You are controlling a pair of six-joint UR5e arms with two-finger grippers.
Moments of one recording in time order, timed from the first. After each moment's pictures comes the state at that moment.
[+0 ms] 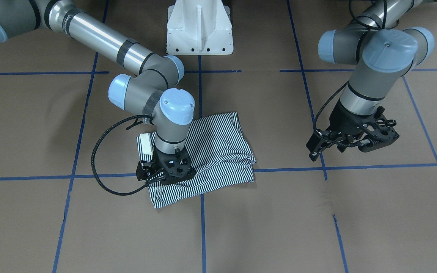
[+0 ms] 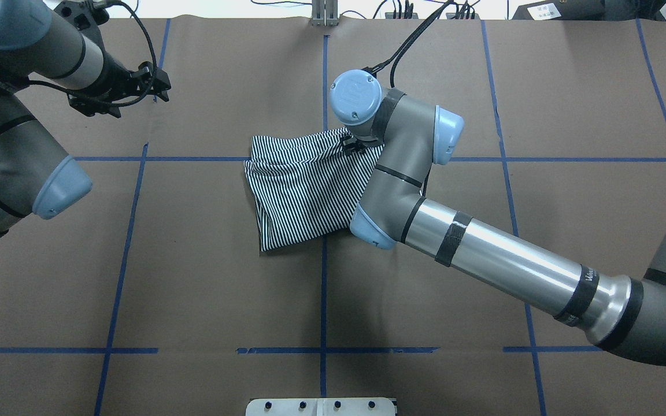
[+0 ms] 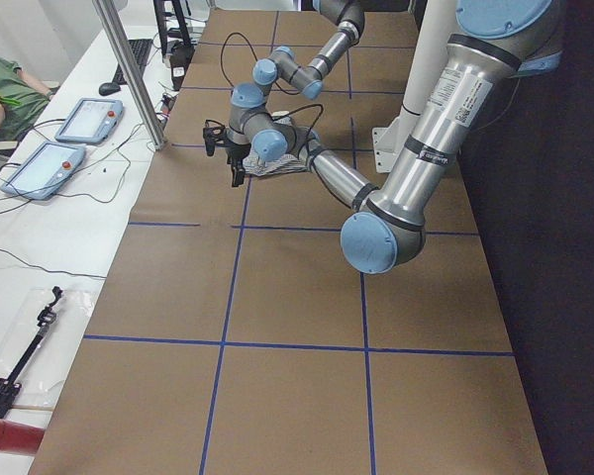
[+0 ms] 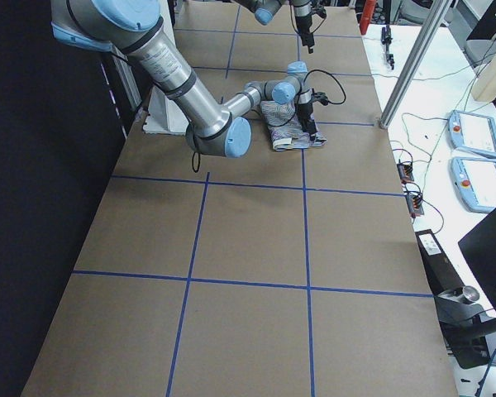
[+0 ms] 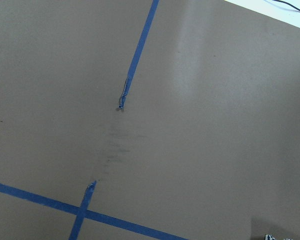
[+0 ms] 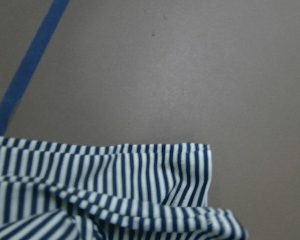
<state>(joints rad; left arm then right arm) -0.93 -2.04 -1.69 -1.80 -1.98 -1.26 0.64 -0.65 1.12 -1.46 1.60 0.73</state>
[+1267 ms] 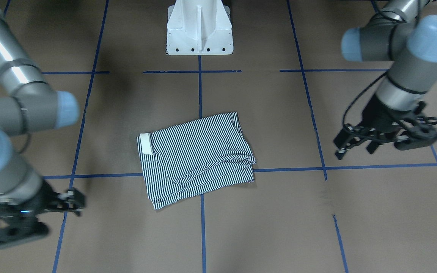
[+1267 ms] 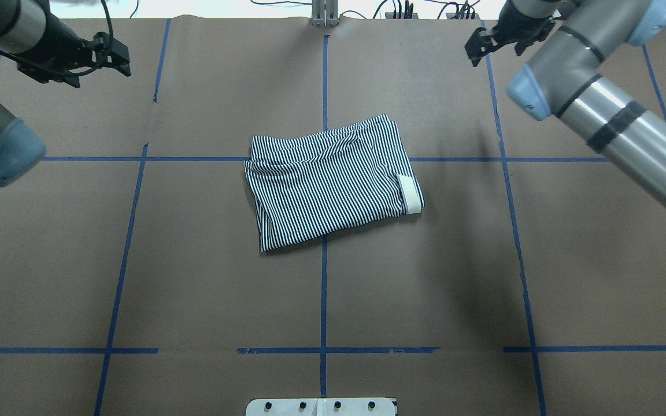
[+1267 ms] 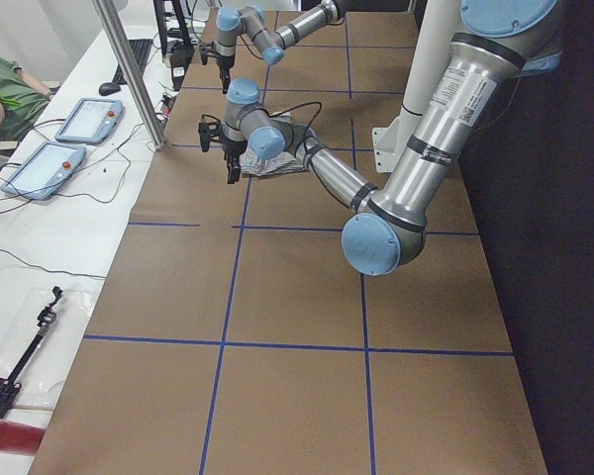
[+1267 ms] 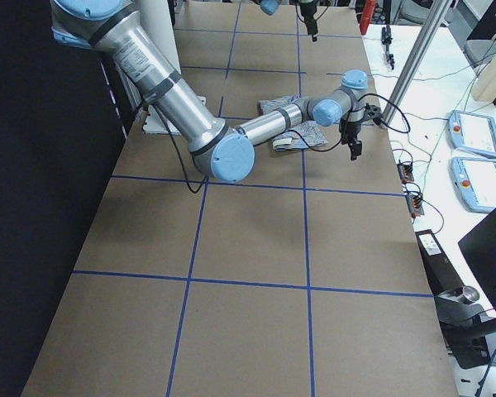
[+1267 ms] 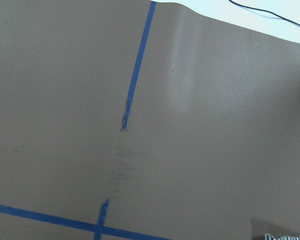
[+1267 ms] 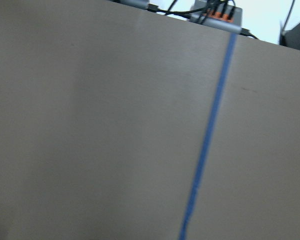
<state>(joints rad) -1.11 -1.99 -1.72 -1.78 -2.09 -0.95 1.12 -0.90 1.30 -1.40 2.14 0.47</state>
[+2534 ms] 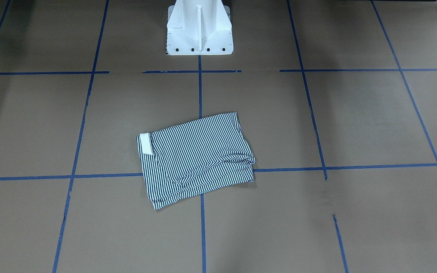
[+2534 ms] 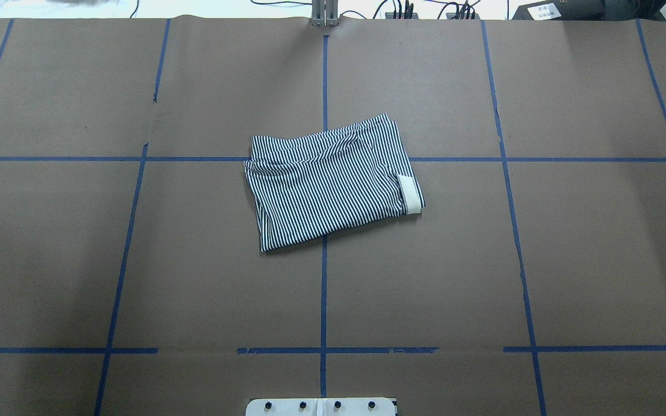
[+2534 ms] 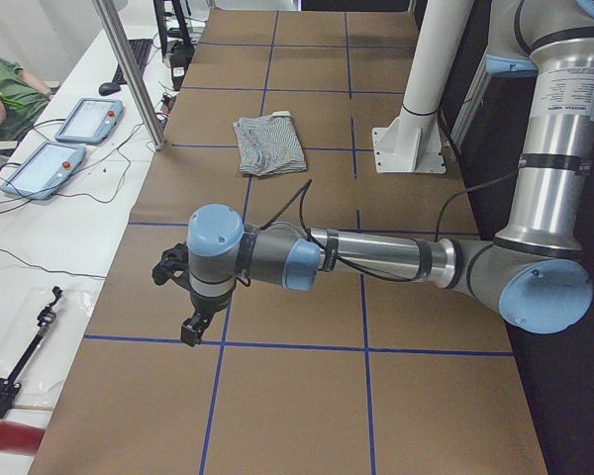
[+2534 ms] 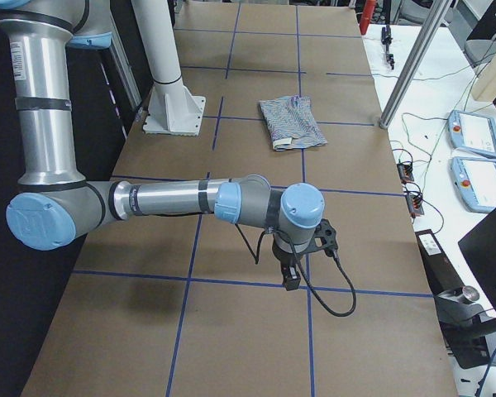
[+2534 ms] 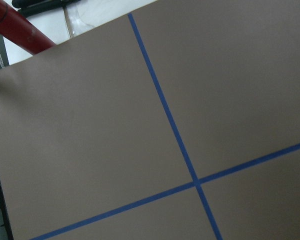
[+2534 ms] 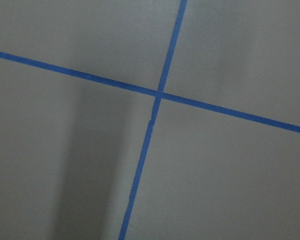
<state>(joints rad) -1.67 -1.64 -1.58 -1.73 -2.28 0.34 1.66 -1.57 1.66 -1.79 2.33 -0.38</state>
